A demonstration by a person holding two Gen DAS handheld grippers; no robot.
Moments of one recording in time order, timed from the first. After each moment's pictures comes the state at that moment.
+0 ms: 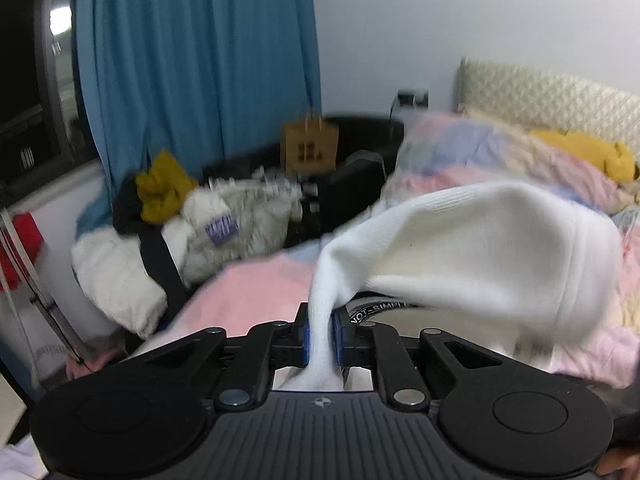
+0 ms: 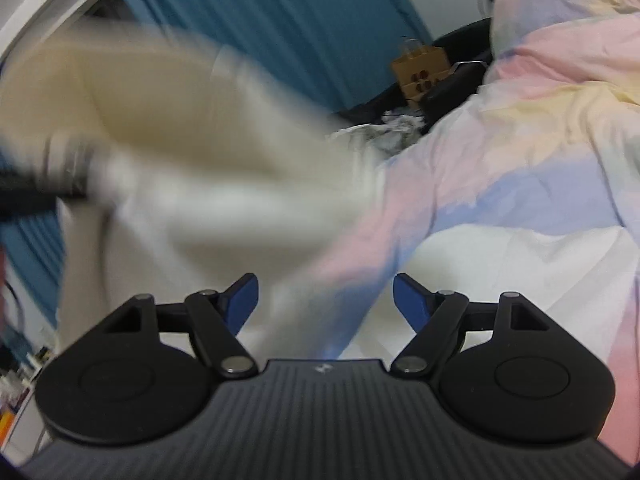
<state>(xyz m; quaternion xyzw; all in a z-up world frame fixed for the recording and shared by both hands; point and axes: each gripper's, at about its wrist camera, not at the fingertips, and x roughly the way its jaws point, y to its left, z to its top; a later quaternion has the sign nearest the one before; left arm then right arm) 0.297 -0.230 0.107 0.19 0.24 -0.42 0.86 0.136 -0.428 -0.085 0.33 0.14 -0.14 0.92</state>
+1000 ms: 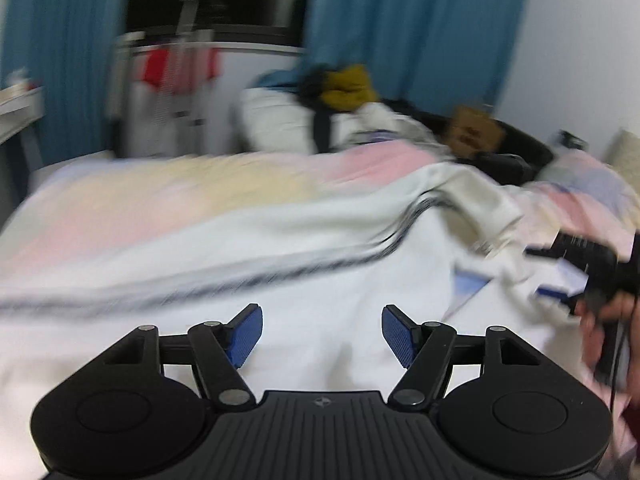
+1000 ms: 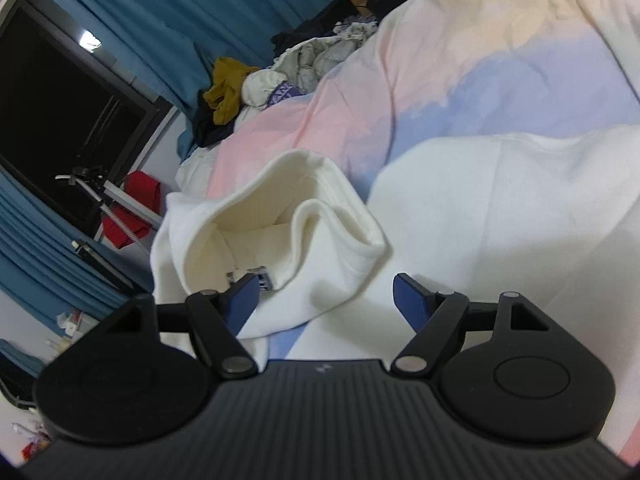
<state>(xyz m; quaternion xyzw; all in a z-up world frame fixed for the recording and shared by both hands) 0.158 0.016 -0.035 -0.02 0.32 -0.18 0.93 0.201 -0.476 -0.142 0.43 0.24 -0.12 0.86</state>
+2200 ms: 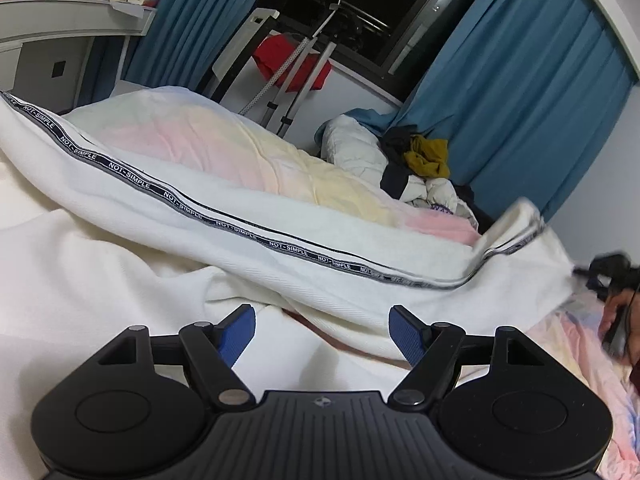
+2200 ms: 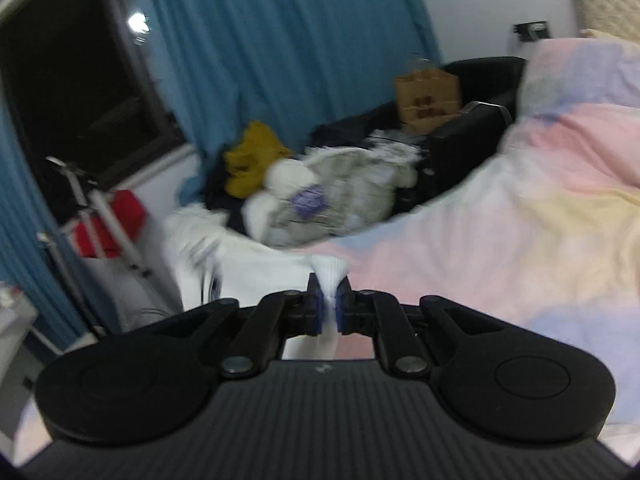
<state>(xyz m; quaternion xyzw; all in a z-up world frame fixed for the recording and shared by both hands) 0.136 0.122 -0.074 -0.22 0.29 -0.10 0.92 0.297 -0.499 -0.029 0.23 0.19 -0.19 0.94</state>
